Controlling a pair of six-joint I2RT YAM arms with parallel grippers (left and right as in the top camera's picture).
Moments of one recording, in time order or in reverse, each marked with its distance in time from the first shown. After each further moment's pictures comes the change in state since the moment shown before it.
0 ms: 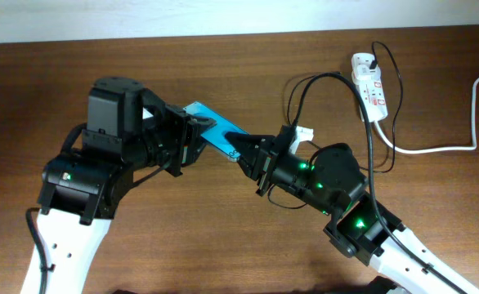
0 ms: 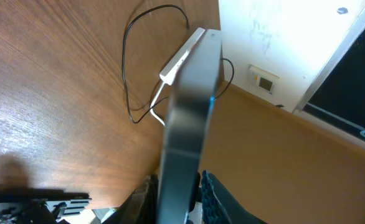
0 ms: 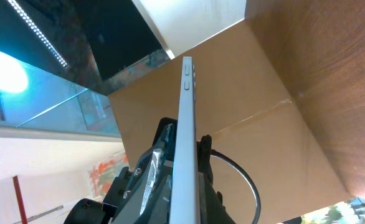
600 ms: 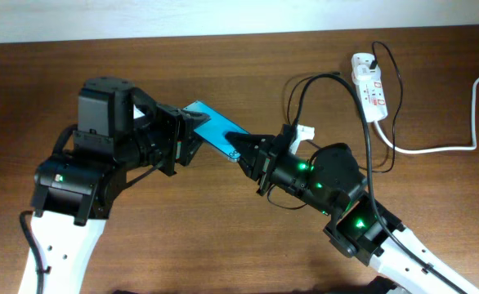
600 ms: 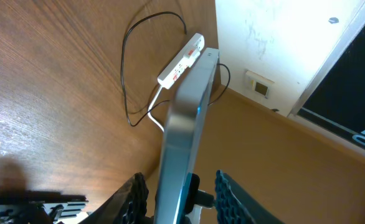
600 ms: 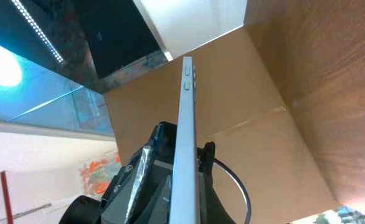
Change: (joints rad) left arm 0.040 -0.008 0.000 -0.011 0.019 0.010; right arm 0.000 0.000 0.000 -0.007 0.009 -0.043
